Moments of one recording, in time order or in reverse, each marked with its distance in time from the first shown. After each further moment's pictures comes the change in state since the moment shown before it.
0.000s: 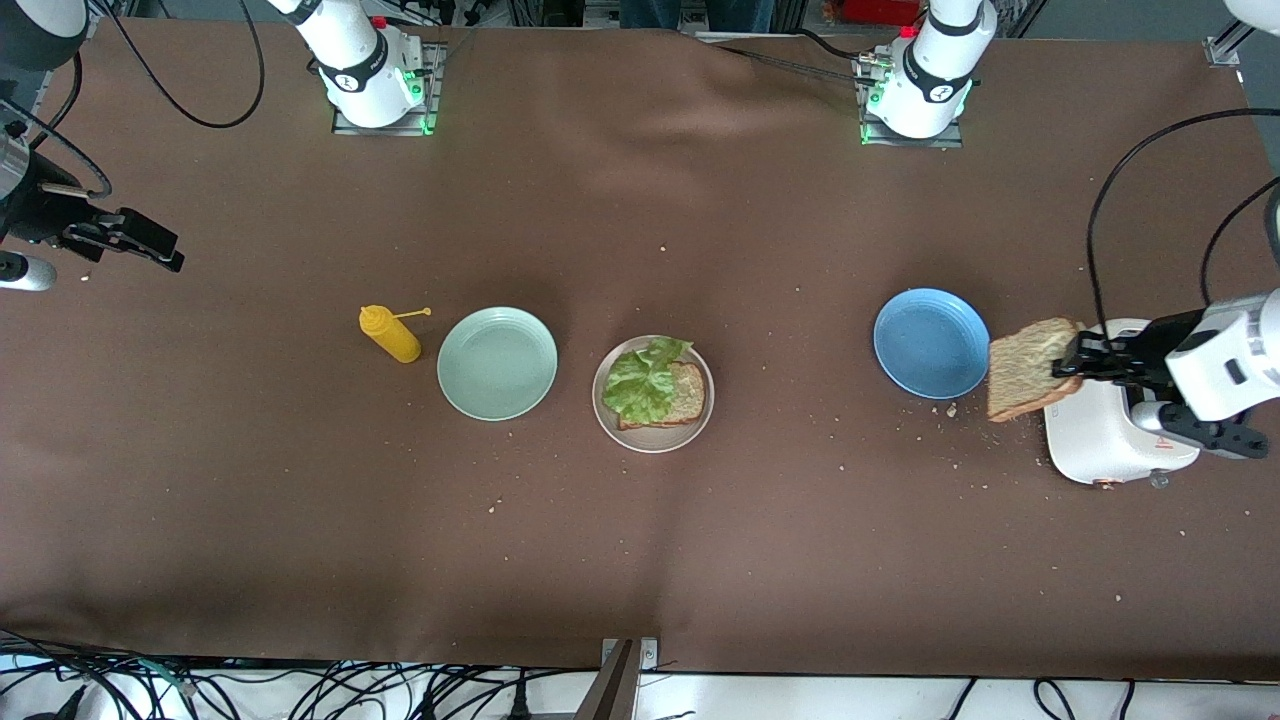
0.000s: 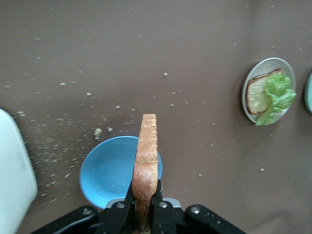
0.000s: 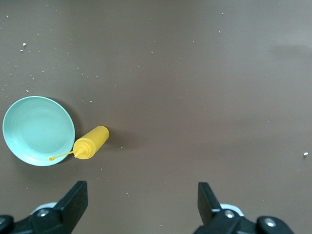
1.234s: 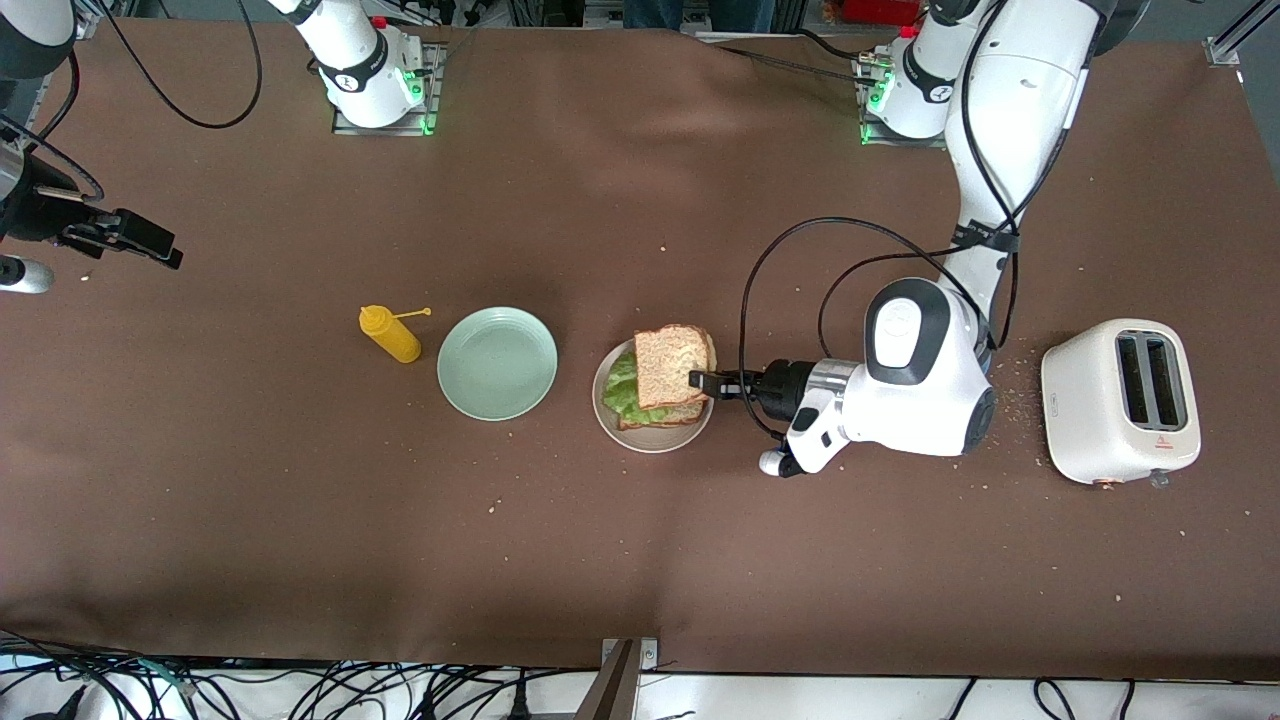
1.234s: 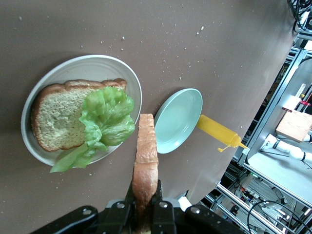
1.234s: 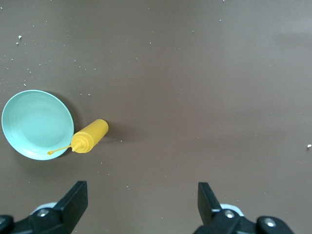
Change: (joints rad) left arm -0.398 0.310 -0.010 0.003 -0.649 0.306 -0.412; right arm -0.006 0.004 -0.007 0.003 0.009 -0.031 -0.008
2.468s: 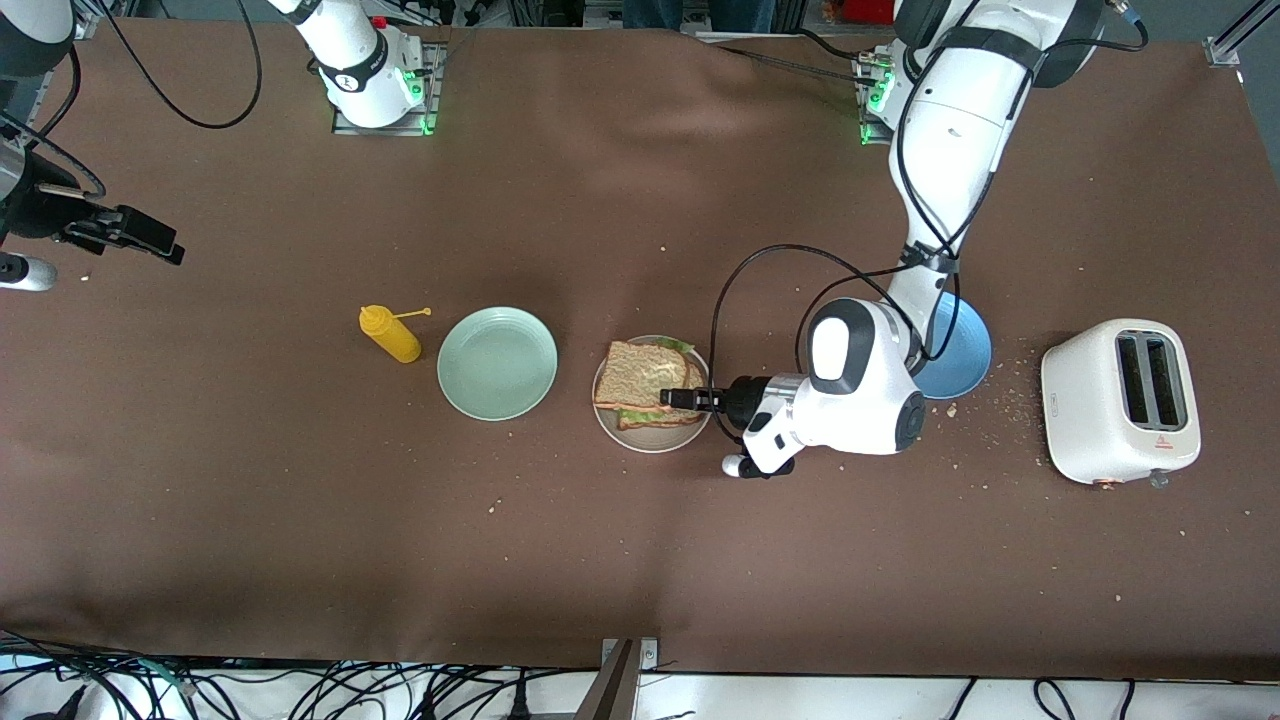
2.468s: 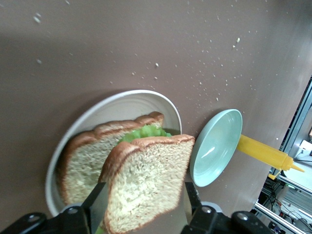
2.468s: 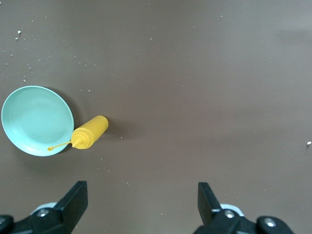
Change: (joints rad) left arm -0.054 0.099 0.039 0.000 0.046 0.163 0.159; right arm 0.000 0.000 0.001 0.004 0.000 -0.018 -0.003
